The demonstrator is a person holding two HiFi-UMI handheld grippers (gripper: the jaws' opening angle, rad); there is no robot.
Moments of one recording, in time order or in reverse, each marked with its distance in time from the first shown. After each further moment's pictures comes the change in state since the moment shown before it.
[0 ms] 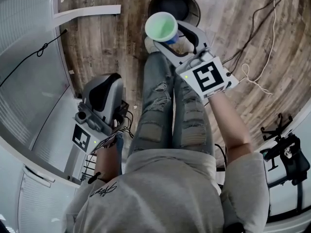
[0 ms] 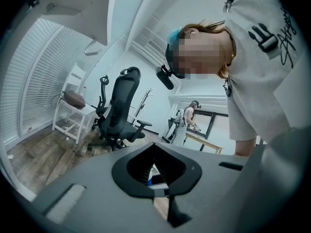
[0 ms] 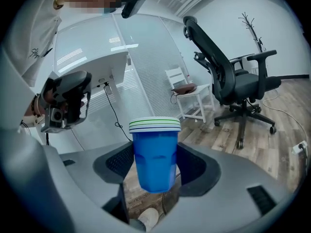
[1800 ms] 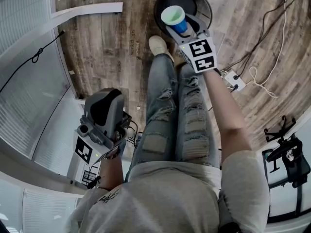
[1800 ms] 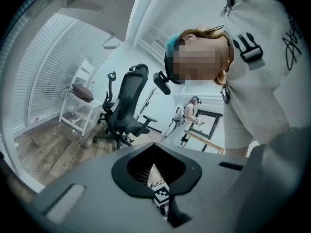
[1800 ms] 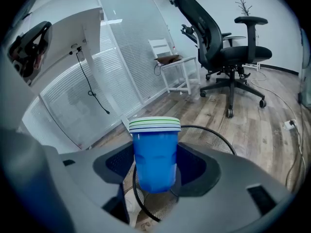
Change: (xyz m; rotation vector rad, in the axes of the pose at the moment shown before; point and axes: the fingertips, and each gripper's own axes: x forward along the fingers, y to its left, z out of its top) left arm -0.010 0.029 -0.029 -0.066 0.002 0.039; right arm 0.090 -0.081 -0.159 0.064 0.222 -0.157
